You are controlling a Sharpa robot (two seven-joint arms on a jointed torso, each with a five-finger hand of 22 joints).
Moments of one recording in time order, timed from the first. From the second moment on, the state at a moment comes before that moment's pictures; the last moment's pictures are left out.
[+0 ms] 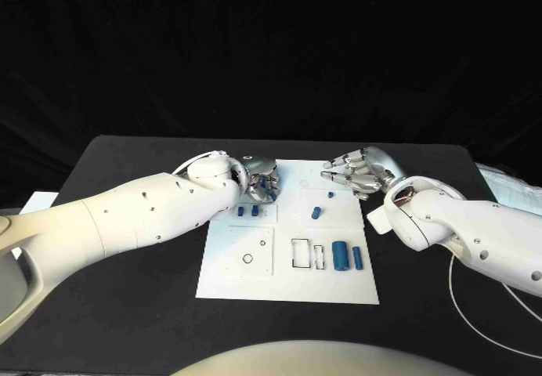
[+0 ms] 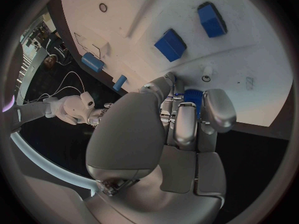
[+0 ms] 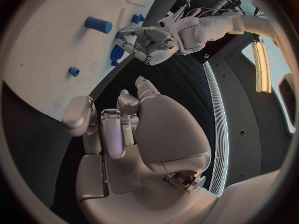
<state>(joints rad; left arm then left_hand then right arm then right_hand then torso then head) 1.20 -0.47 -0.05 1.20 -1.49 -0.06 -0.16 1.50 -0.16 0.40 0.11 0.10 1.10 0.11 0.10 0.16 1.21 0.05 0.17 0.08 1.47 -0.03 1.31 1.09 0.11 1.47 0.07 1.10 1.24 0.94 -0.89 0.19 1.58 -0.87 -0.49 -0.02 1.40 -0.04 0.01 0.21 0.31 1.02 0.14 0.08 0.07 1.29 0.05 1.01 1.10 1.47 -0.02 1.45 1.31 0.09 1.29 0.08 1.29 1.00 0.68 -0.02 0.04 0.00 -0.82</state>
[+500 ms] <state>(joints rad) 1.20 -0.47 -0.05 1.19 -1.48 -0.06 -0.16 1.50 -0.15 0.43 0.08 0.07 1.14 0.12 0.11 0.16 1.25 0.04 0.17 0.09 1.47 -0.03 1.31 1.08 0.10 1.47 0.07 1.13 1.27 0.94 -0.89 0.19 1.58 -0.87 -0.48 -0.02 1.40 -0.04 0.01 0.21 0.31 1.02 0.14 0.08 0.07 1.29 0.05 1.01 1.10 1.47 -0.02 1.45 1.31 0.09 1.29 0.08 1.29 1.00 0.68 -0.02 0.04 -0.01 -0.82</state>
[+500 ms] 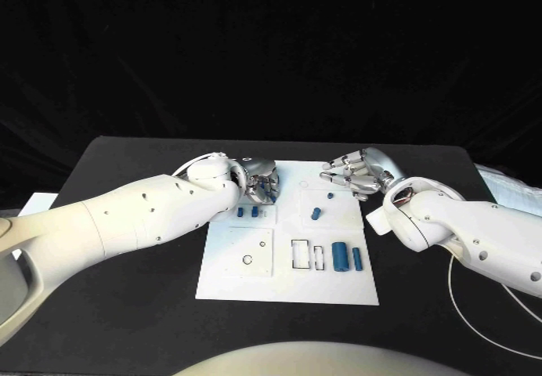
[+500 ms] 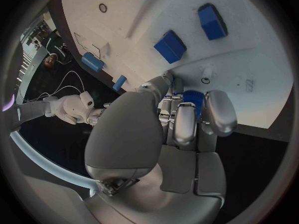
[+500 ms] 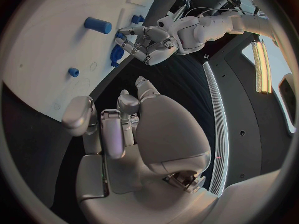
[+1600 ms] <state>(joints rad) 1.20 -0.64 -0.01 1.29 -1.35 -0.07 -0.18 1.45 -0.17 0.43 0.07 0.07 1.15 0.12 0.09 0.15 1.26 0.05 0.14 0.09 1.47 -0.03 1.31 1.07 0.10 1.47 0.07 1.14 1.28 0.93 -0.90 0.19 1.57 -0.87 -0.48 -0.02 1.40 -0.04 0.01 0.21 0.31 1.02 0.14 0.08 0.07 1.29 0.05 1.01 1.10 1.47 -0.02 1.45 1.31 0.09 1.29 0.08 1.29 1.00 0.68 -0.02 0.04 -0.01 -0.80</state>
